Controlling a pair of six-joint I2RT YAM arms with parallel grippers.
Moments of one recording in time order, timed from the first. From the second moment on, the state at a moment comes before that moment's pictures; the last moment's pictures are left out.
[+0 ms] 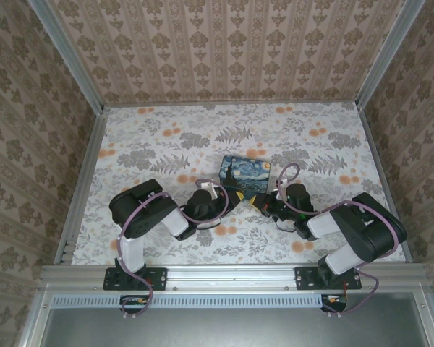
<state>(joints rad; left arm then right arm) -0.93 1.91 0.47 1.18 0.16 -1.30 0.43 1.53 0.22 0.85 -0.51 1.18</state>
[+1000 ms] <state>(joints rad) -0.93 1.91 0.50 1.18 0.16 -1.42 0.40 1.50 0.24 0.85 -0.53 1.16</state>
